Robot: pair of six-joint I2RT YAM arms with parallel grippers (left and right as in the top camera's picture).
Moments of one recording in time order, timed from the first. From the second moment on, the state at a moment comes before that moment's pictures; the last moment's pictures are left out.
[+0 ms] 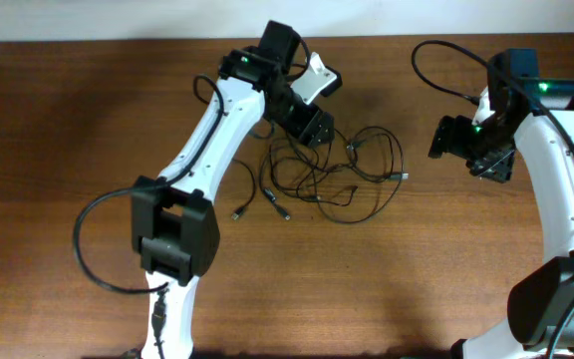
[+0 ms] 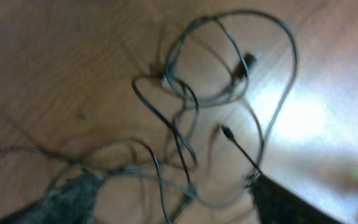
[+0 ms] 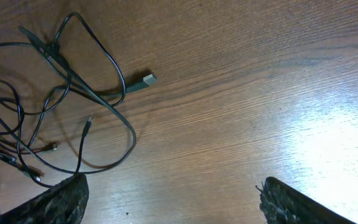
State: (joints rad) left arm -0.39 2.21 2.08 -1.08 0.47 0.33; right arm -0.06 1.76 1.63 -1.29 -0.13 0.33
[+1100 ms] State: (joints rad) left arm -0.44 1.70 2.26 -1.08 0.38 0.16; right arm -0.05 1.76 1.63 -1.15 -0.53 0.12
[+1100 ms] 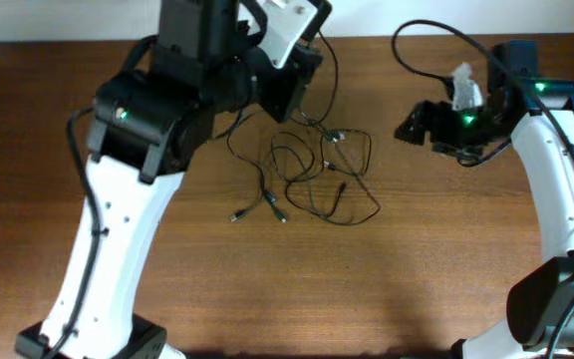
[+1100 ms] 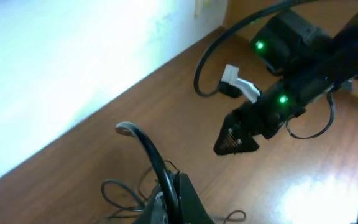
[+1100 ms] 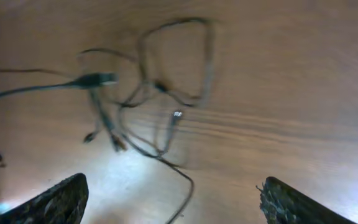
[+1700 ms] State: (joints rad) left arm -0.44 1.68 2.26 -1.07 0.31 0.13; right arm 0.23 1.85 1.63 -1.01 -0.80 -0.11
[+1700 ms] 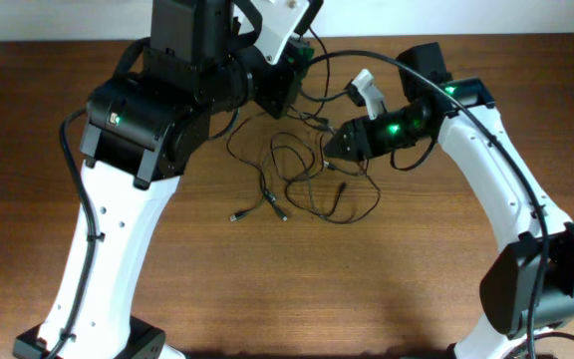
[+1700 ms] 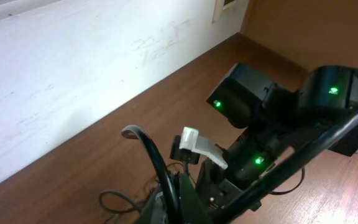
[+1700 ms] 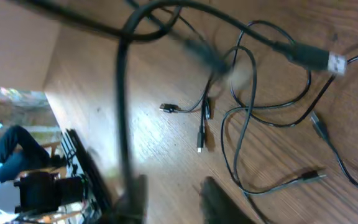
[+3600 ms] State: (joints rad) left arm -0.53 1.93 1.48 -0.85 0.26 -0.04; right arm -0.07 1.87 1.48 -1.21 -0.29 0.14
